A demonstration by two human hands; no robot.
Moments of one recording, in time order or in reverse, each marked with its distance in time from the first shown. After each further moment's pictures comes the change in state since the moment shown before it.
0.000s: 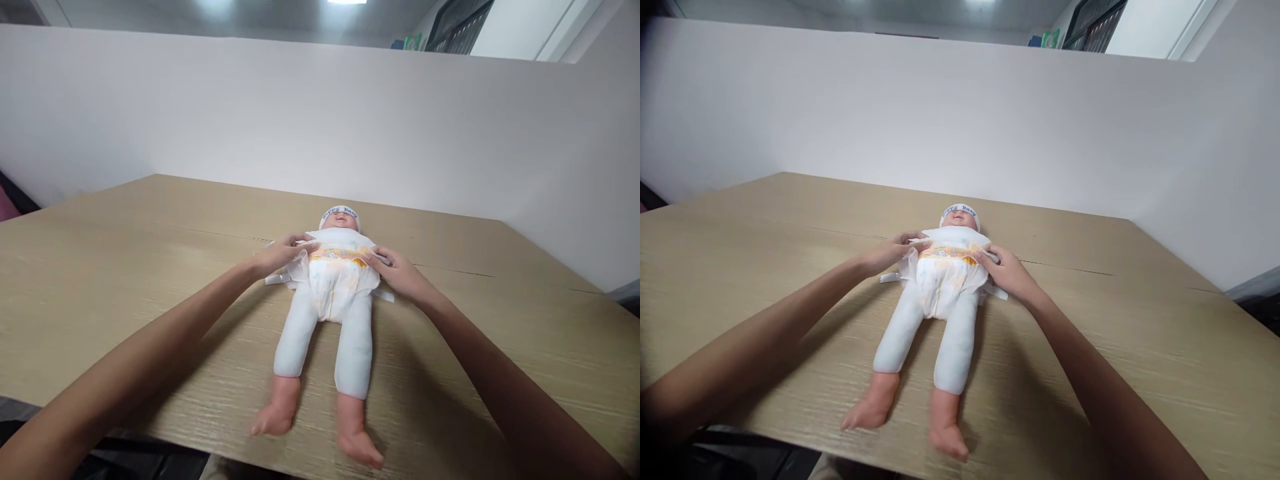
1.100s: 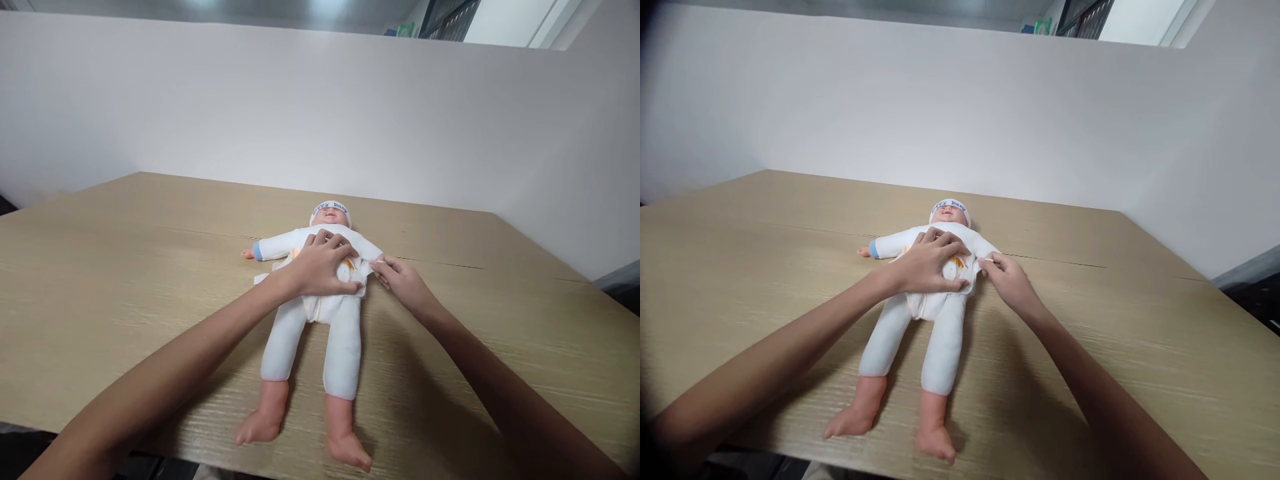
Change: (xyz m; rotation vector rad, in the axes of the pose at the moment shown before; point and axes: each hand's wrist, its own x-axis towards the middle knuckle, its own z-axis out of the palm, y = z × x) left_hand 0.003 0.049 0.090 0.888 -0.067 0.487; right_hand -0.030 0.002 -0.006 0.030 0.094 0.057
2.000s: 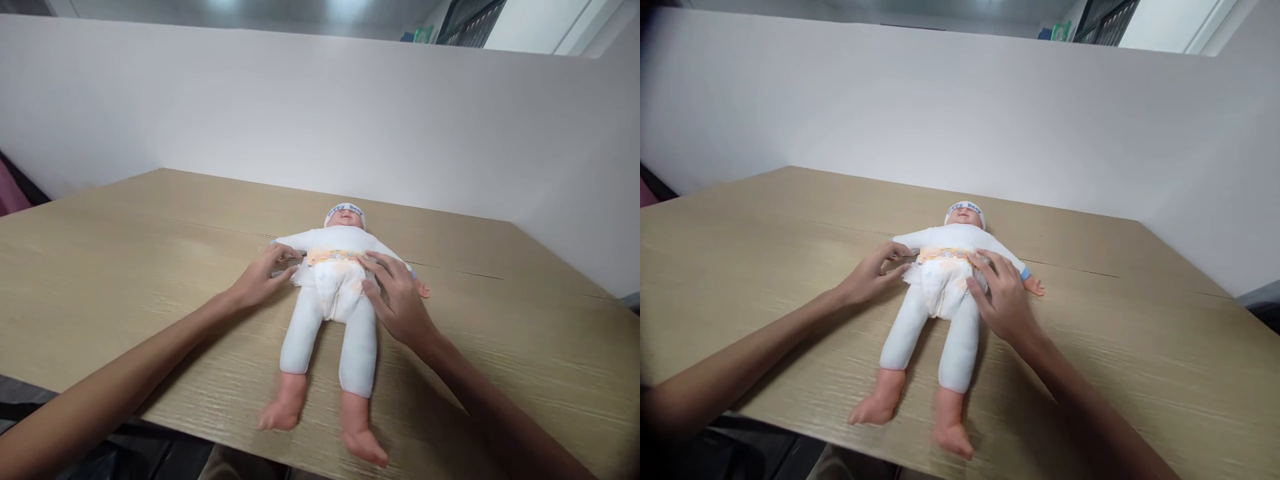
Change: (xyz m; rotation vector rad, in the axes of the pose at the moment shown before) left_hand -0.120 -0.102 -0.001 -0.308 0.275 -0.204; right_hand -0.029 -0.012 0.040 -0.435 0.137 -0.599
